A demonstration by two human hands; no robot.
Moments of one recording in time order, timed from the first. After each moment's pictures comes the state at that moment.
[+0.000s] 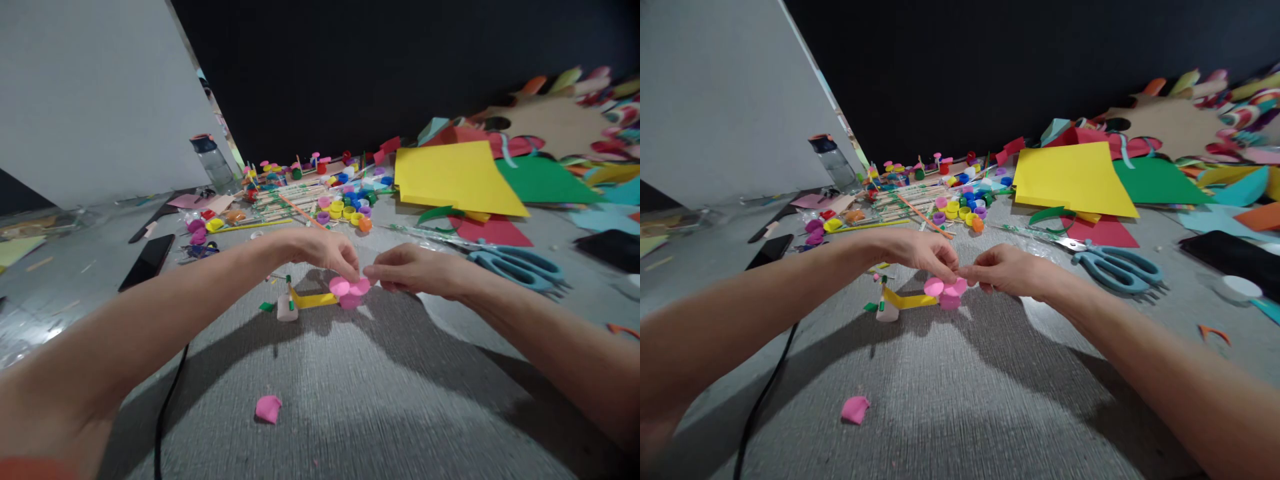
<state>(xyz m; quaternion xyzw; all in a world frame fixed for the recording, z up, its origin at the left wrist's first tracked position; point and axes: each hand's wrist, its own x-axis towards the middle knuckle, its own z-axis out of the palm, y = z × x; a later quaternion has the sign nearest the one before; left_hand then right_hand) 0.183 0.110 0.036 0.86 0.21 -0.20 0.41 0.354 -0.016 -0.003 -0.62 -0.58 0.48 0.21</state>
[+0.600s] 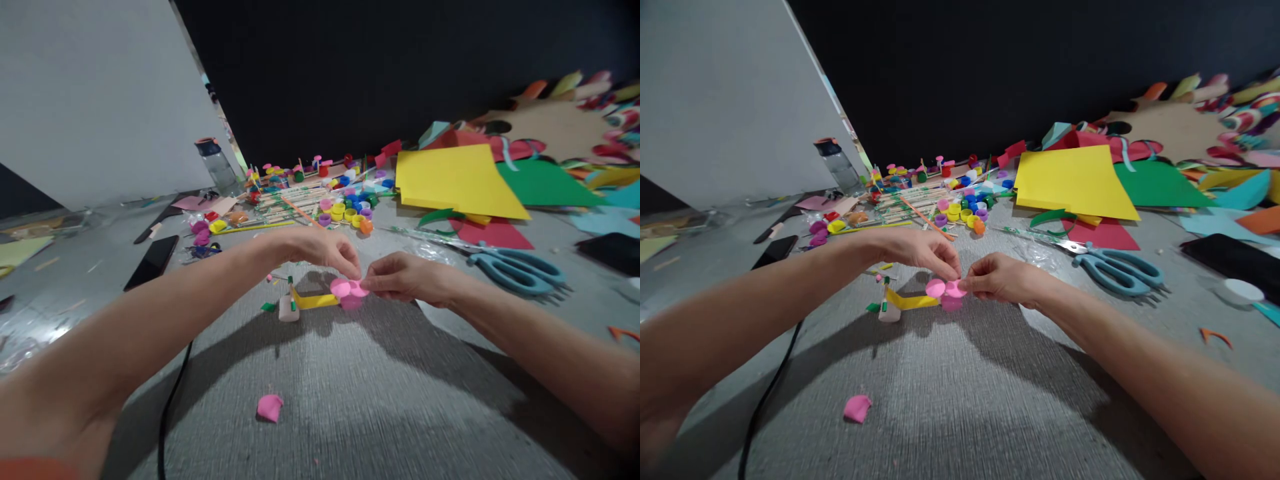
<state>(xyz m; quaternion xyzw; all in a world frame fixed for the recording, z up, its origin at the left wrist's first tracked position) 0.177 0.112 0.041 0.86 0.21 -0.19 0.43 0.345 -0.015 -0.015 -0.58 -0.54 0.56 0.25</state>
